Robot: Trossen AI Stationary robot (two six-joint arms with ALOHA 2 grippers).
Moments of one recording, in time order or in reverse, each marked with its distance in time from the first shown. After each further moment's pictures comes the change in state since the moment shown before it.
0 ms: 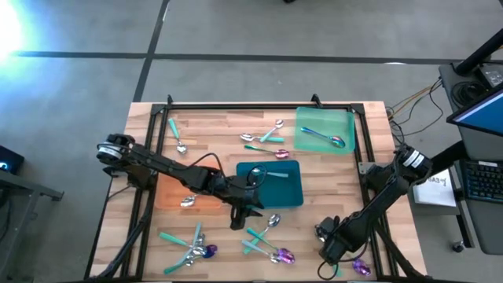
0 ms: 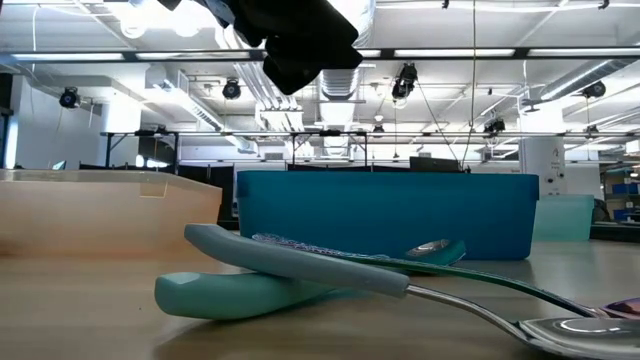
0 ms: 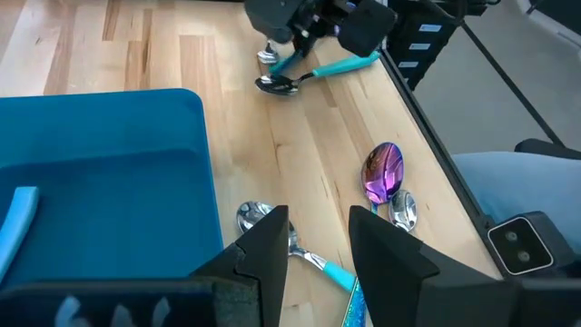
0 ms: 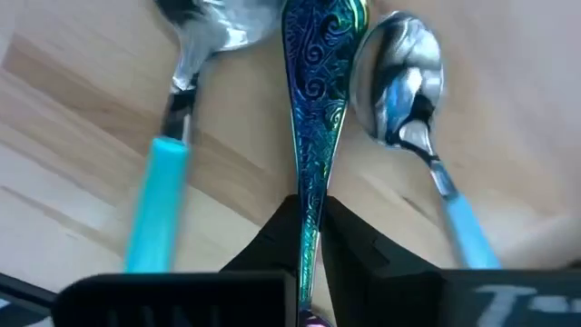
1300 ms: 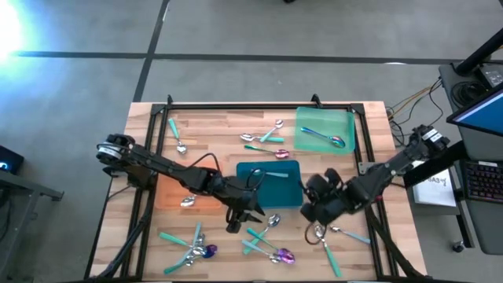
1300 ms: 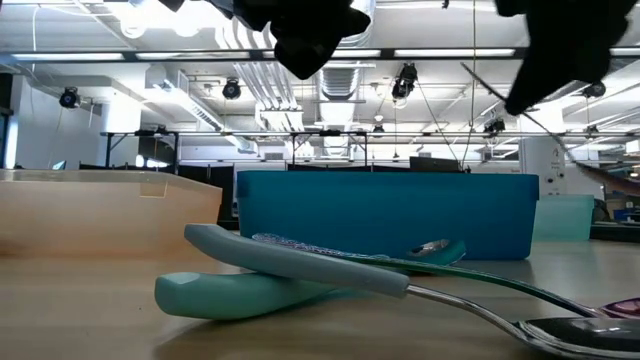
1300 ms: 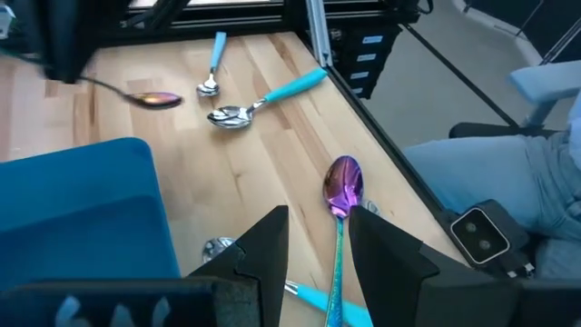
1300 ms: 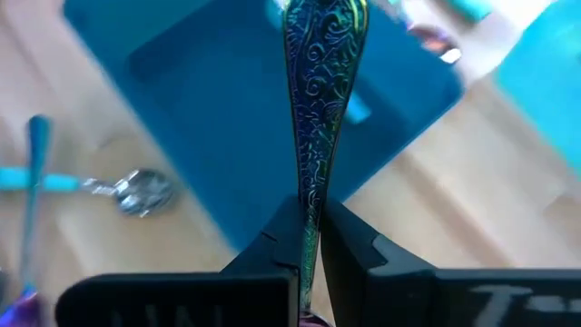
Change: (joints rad) left arm -0.010 -0.002 -0.013 0.087 0.103 0.108; right arm -0.297 -0.342 0.039 -0.114 0.822 -0.559
